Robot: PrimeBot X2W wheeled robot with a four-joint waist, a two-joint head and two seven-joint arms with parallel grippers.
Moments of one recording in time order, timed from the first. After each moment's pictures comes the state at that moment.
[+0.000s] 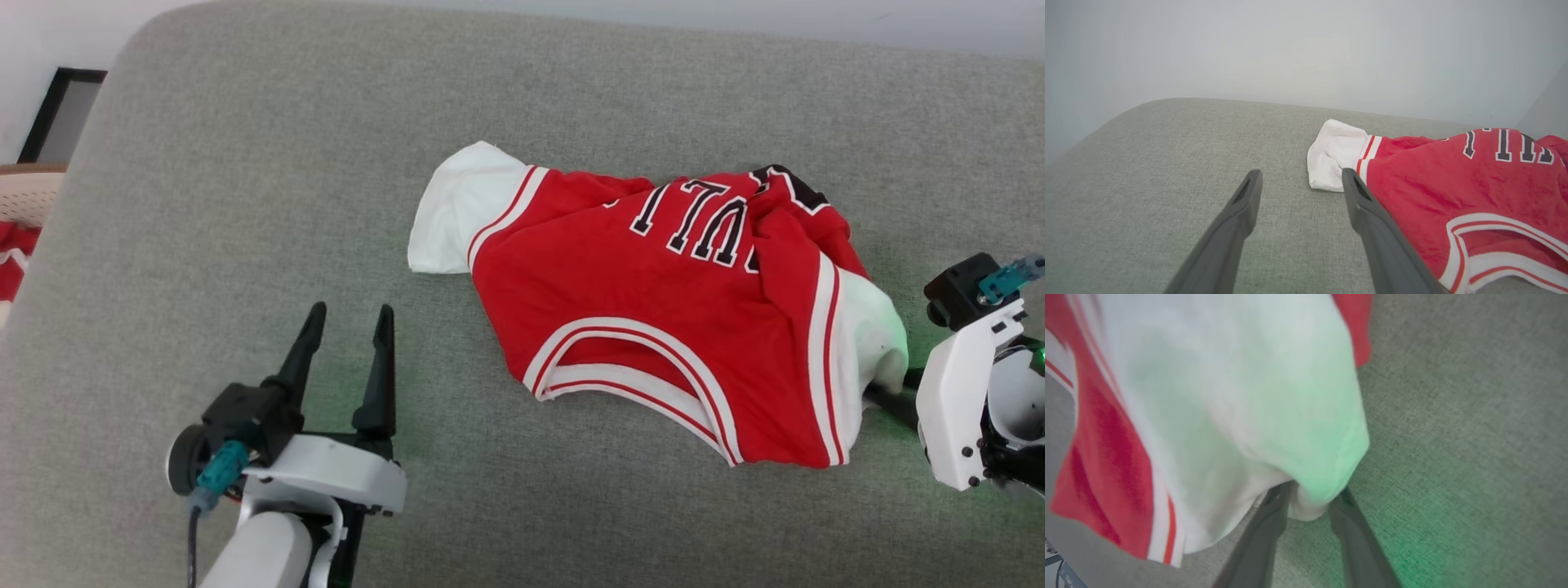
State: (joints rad) left arm -0.27 0.30 -0.35 0.15 -0.48 0.16 -0.26; right arm -0.51 -0.70 0.54 0.15 0.82 0.13 0.74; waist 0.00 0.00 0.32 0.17
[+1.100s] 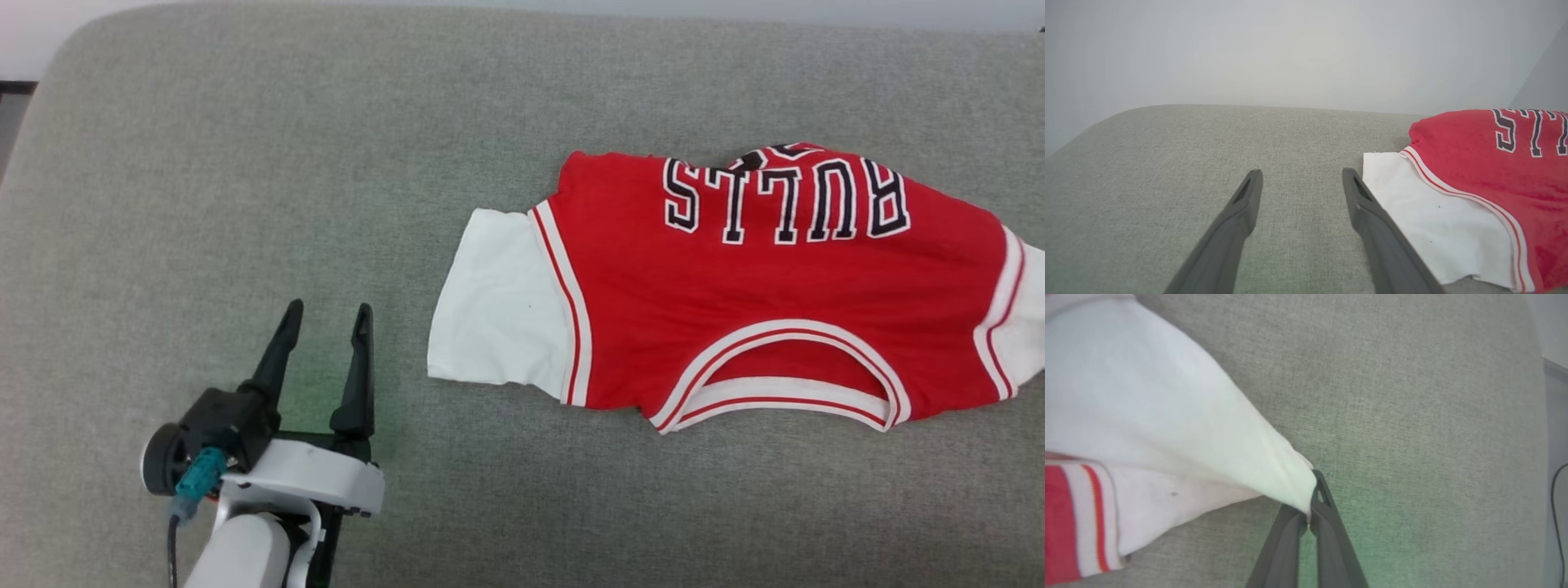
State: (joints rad) left arm -0.24 0.23 -0.21 0.15 -0.36 0.05 -0.26; right arm -0.45 -0.72 0.10 0.43 0.49 0.13 0.53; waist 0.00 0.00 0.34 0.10
